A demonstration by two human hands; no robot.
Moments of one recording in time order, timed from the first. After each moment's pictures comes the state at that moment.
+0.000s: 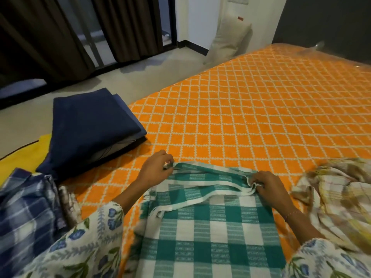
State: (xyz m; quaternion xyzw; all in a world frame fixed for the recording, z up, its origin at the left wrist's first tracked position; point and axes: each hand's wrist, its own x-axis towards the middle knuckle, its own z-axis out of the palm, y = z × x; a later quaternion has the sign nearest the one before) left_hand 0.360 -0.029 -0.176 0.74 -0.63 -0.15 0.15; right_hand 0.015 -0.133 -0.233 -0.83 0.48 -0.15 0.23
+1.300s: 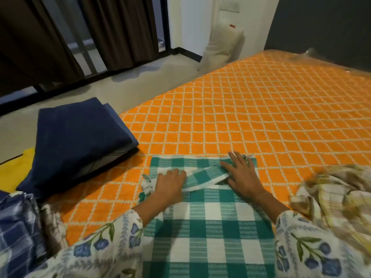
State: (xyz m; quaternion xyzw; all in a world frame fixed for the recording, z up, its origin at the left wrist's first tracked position) left_hand 0.302 -0.064 -0.191 0.73 -0.66 -0.09 -0.16; right_hand 0.080 -0.183 -0.240 -0.91 0.41 -0.02 0.05
